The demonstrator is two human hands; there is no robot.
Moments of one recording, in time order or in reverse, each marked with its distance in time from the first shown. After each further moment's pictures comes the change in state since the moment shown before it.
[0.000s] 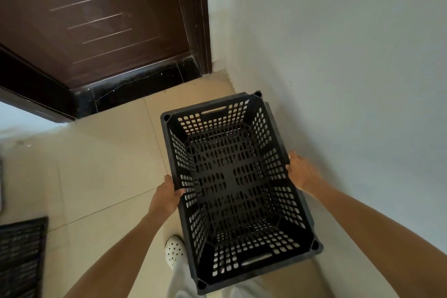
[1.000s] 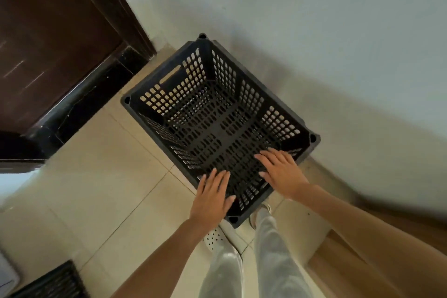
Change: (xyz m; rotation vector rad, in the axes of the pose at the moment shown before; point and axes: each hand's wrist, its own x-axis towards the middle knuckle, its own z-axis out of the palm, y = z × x) left_hand -0.084 -0.066 0.104 0.847 -0.150 0.942; right_hand -0.203 -0.033 0.170 -0.063 0.113 -0.134
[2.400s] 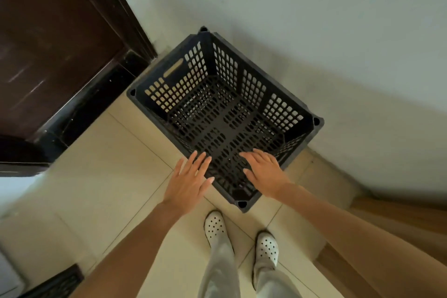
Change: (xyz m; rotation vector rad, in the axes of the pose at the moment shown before) left_hand -0.028 -0.073 -0.015 0.275 0.063 0.050; right_hand -0.009 -0.082 0.003 0.305 0.017 0.058
